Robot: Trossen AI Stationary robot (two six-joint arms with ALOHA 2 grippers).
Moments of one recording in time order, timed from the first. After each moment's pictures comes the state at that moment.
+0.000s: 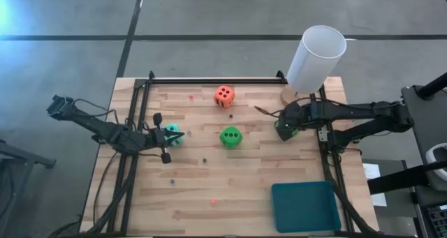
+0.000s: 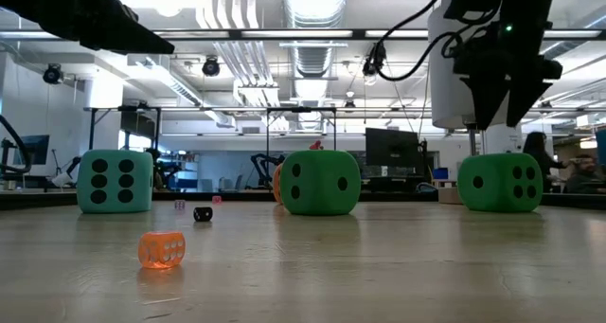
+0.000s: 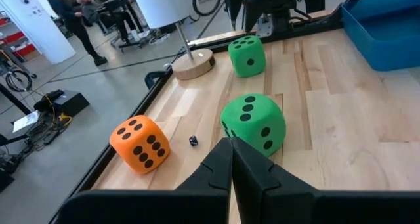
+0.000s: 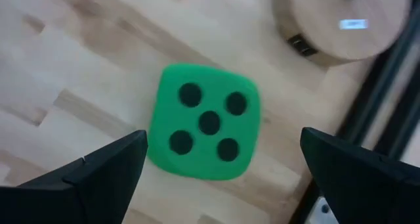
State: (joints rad) left arm -0.42 0.68 0.40 -0.08 -0.71 0.08; right arm -0.09 1.18 0.90 -1.17 0.35 0.91
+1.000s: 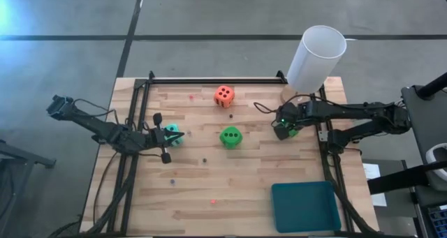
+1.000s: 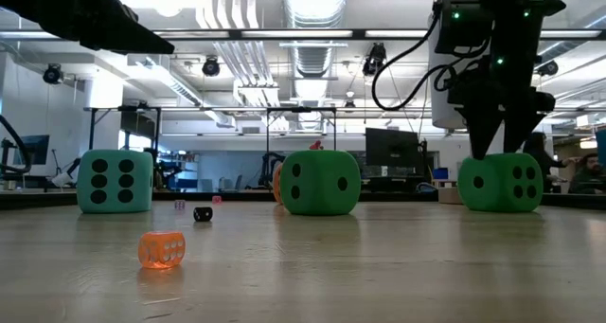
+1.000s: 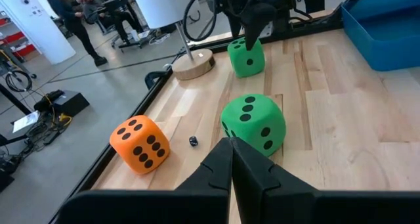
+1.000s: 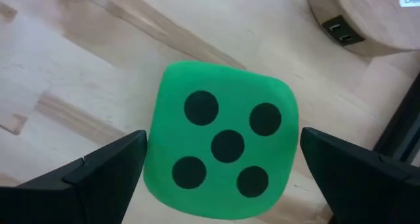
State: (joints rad) left arm -0.42 0.68 0.40 -0.08 -0.71 0.08; right arm -0.22 1.21 0.78 -0.99 0.25 0.81
